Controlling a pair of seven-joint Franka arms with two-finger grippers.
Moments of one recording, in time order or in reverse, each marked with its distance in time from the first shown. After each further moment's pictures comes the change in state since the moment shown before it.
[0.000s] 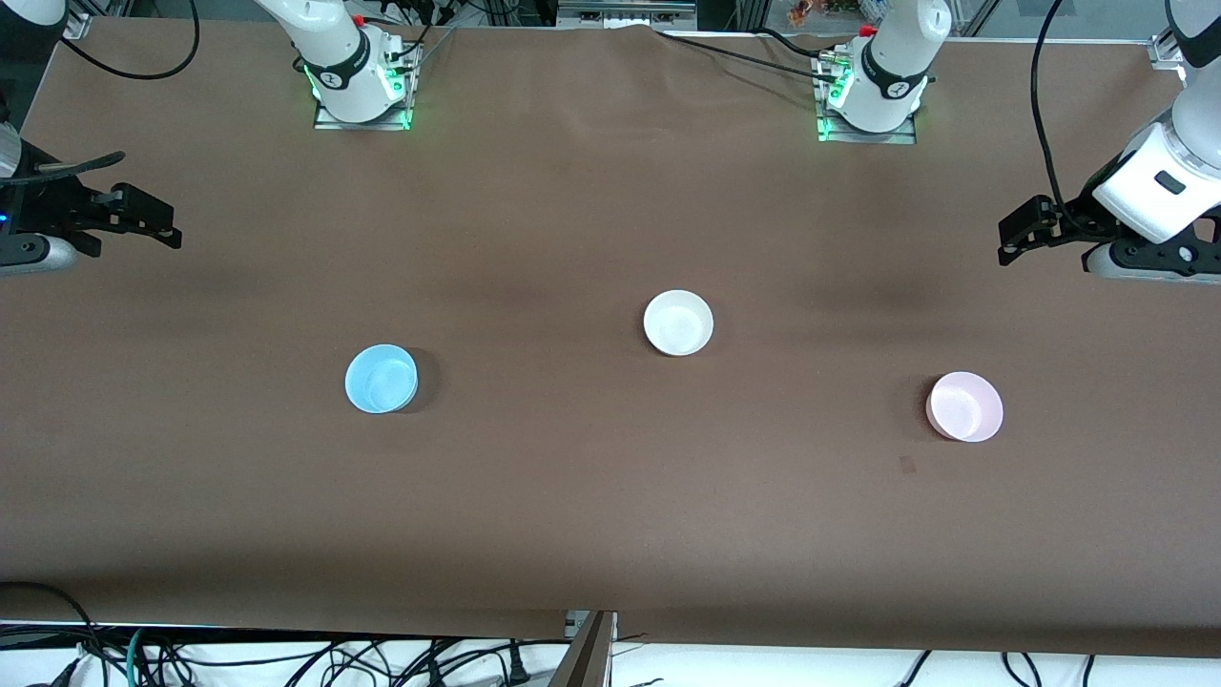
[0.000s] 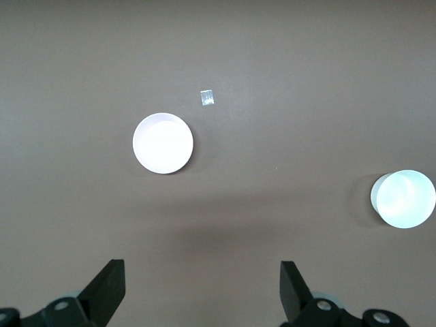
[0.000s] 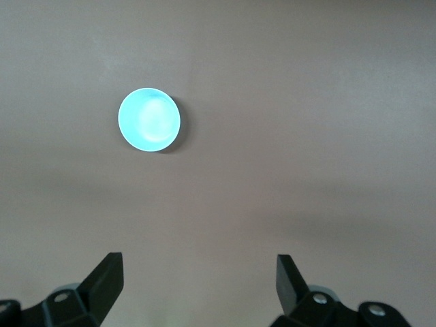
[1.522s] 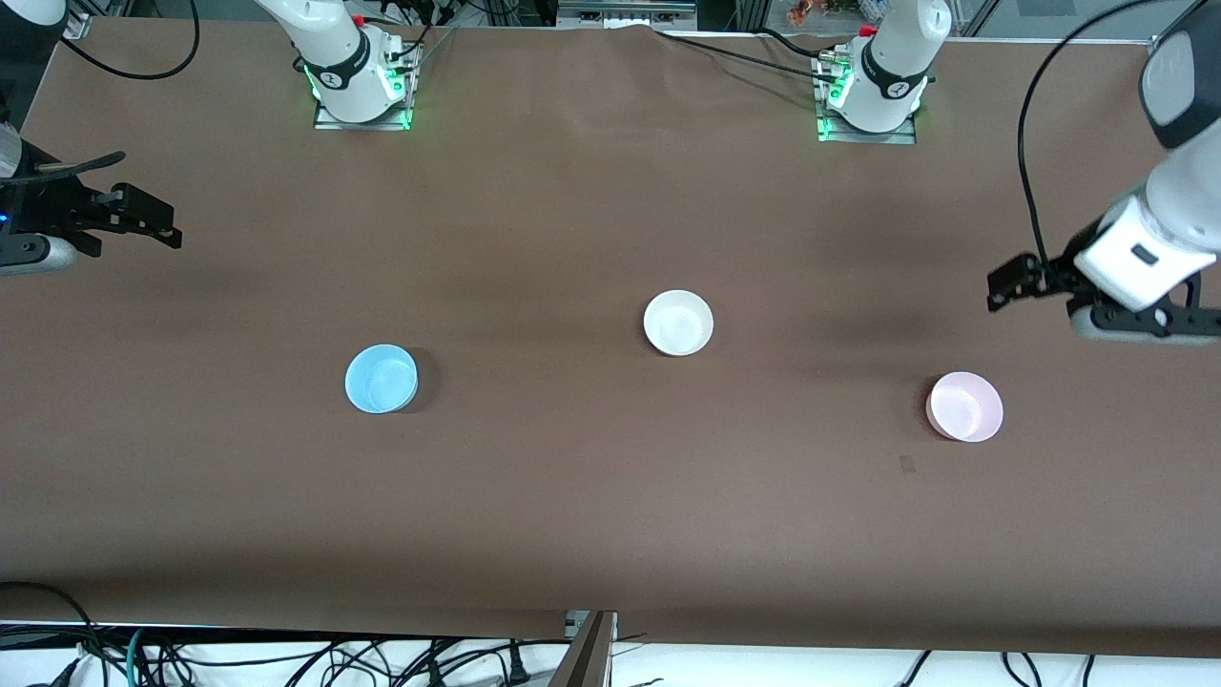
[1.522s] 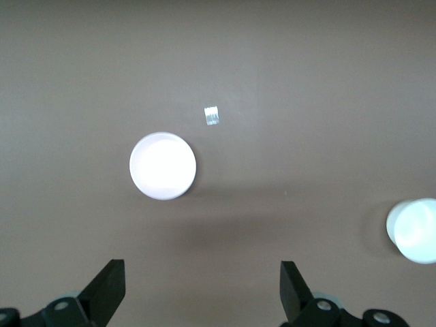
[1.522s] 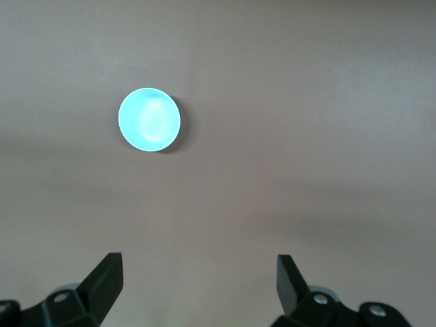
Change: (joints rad) left arm 0.013 0.159 0.016 0.052 0.003 0.118 0.000; right arm 0.000 0.000 0.000 0.000 0.000 0.000 -0.001
